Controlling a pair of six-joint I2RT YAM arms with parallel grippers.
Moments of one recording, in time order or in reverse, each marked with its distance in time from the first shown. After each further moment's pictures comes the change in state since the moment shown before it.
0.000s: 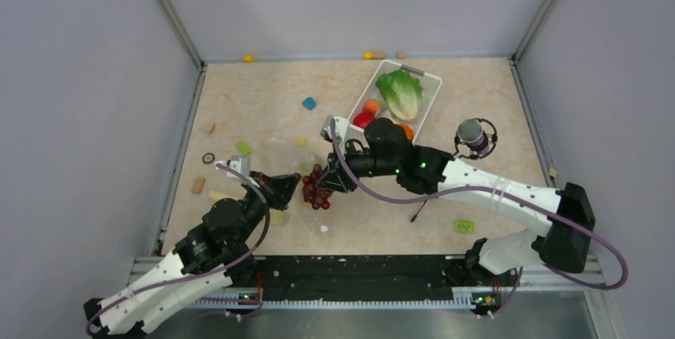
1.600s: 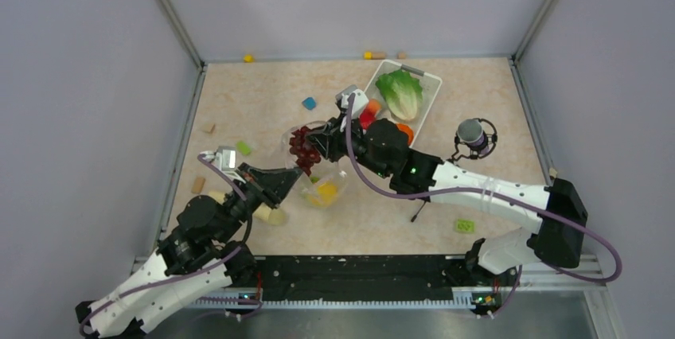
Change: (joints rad) left arm 0.001 0.025 0.158 0.022 0.179 -0.024; right arm 0.051 0.022 -0.018 0.399 0.523 0.162
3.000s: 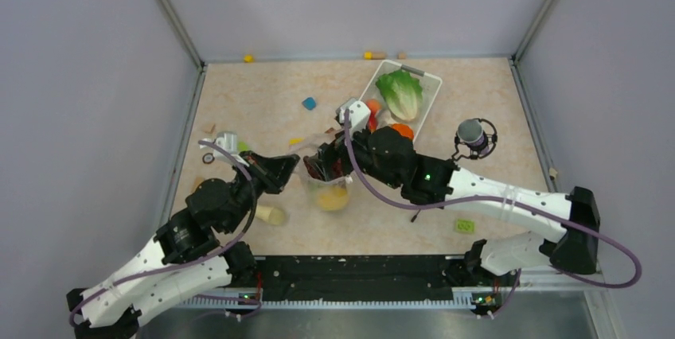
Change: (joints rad) left arm -0.007 0.221 0.215 -0.147 -0.230 -0.076; right arm 0.043 -0.068 0.019 -0.285 0.099 -0.077
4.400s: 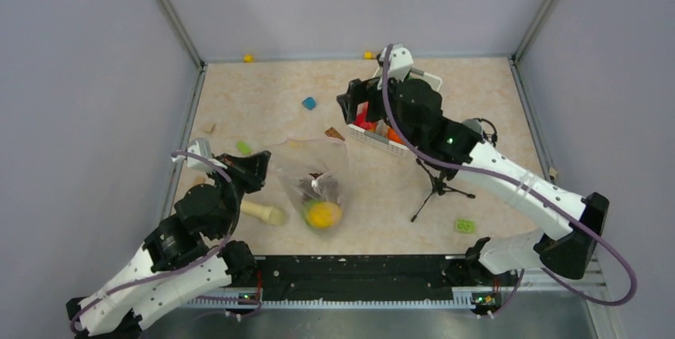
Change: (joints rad) left arm 0.004 -0.129 -0.058 -0.111 -0.241 -0.032; right arm -0.174 -0.041 0.180 -0.090 0.061 0.027
